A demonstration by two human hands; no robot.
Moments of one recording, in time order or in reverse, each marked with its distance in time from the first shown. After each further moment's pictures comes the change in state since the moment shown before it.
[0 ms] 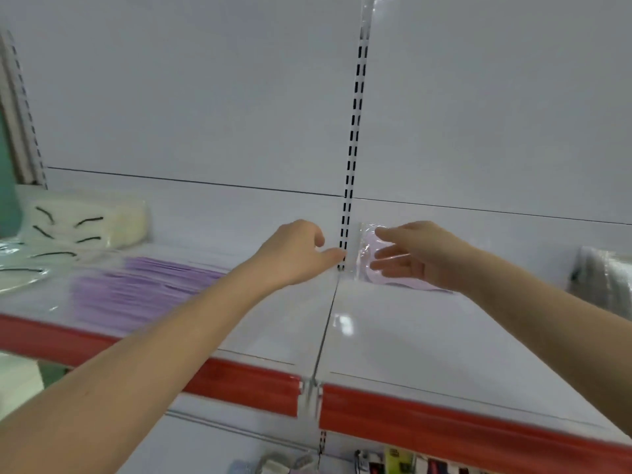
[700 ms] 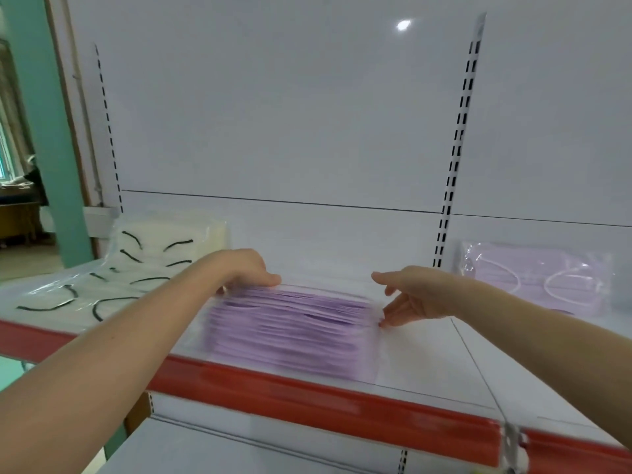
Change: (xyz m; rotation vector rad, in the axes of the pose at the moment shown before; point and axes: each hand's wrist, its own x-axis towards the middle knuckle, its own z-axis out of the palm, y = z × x) left_hand 0.017 -0.210 -0.111 0.289 -0.428 -0.438; right_hand 0.053 -0.003 0.157 -0.142 -0.131 0.306
